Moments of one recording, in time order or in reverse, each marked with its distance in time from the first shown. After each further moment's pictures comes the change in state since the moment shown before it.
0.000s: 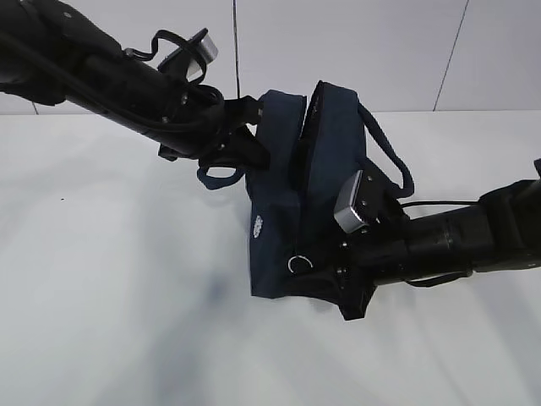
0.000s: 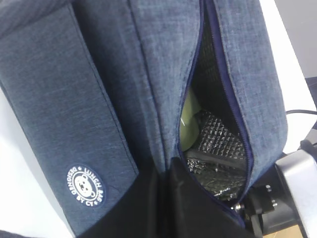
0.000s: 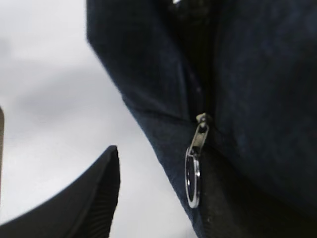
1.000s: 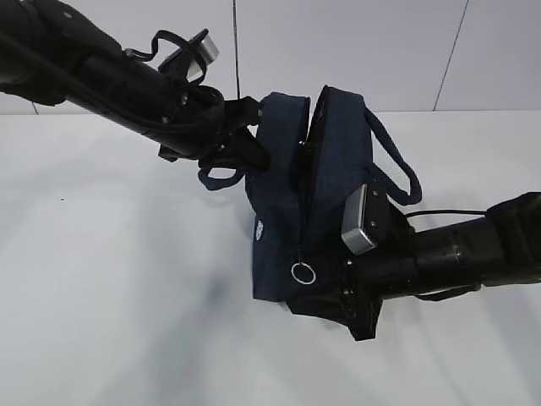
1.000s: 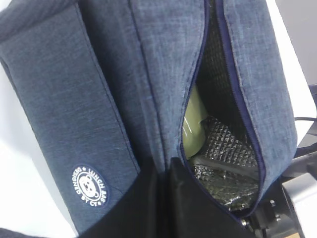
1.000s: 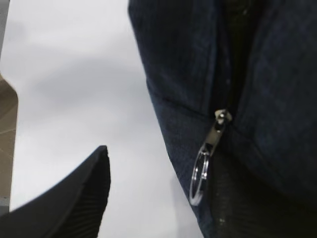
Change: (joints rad) left arm 0.000 0.000 0.000 0.000 0.004 0.000; right arm -0.002 -0.006 0.053 0.009 0.031 -0.122
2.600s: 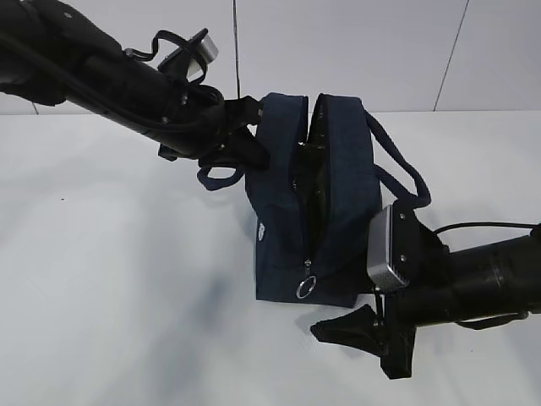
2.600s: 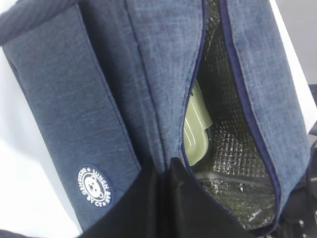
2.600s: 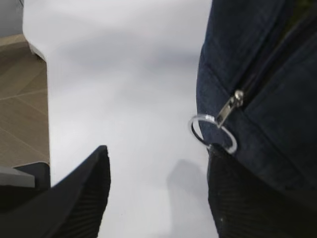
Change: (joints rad) left arm 0.000 0.000 0.000 0.000 -0.015 0.000; right arm -0.004 -0.165 0.169 0.000 -0.068 -0.090
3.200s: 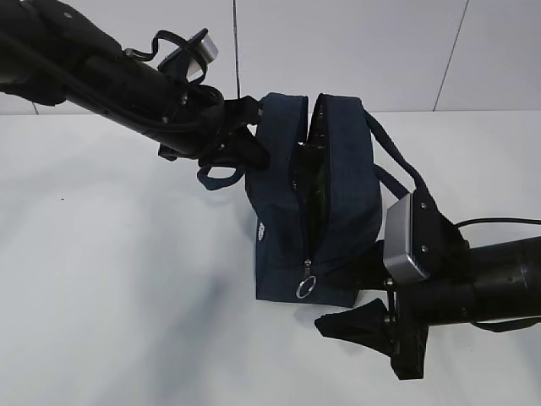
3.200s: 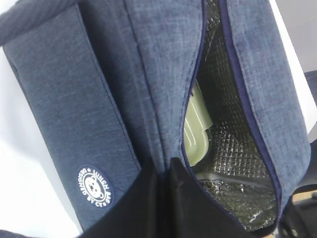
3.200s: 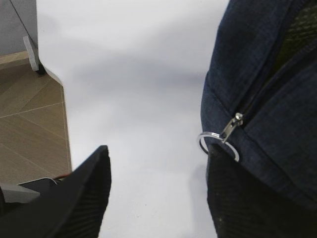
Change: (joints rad) left arm 0.000 0.000 0.000 0.000 -0.002 0.000; right arm 0.000 -0.117 0.061 0.000 0.004 0.068
